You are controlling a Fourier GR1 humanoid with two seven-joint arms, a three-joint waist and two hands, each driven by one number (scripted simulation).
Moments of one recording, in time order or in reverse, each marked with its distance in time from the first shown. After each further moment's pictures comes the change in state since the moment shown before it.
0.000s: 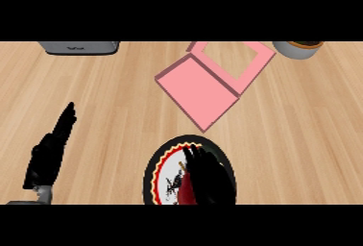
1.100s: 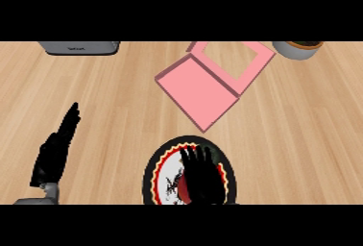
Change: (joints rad) left arm -0.012 -0.115 0.097 0.040 -0.109 -0.090 -0.023; right arm 0.004 0.068 -0.014 0.169 0.067 -0.045 -0.079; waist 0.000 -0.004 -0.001
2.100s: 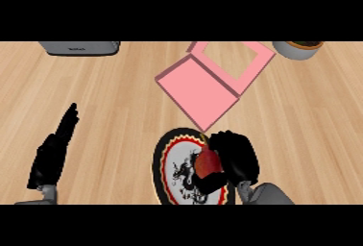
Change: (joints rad) left arm 0.015 -0.031 0.035 -0.038 -0.038 -0.037 0.017; right arm -0.037 -0.172 -0.161 -0.031 0.185 -0.117 -0.236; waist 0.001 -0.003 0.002
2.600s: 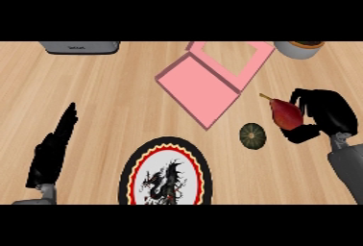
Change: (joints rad) left arm -0.008 0.001 0.015 0.015 0.008 -0.013 -0.007; right arm -0.123 -0.388 -0.395 0.224 -0.160 -0.040 -0.422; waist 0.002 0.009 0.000
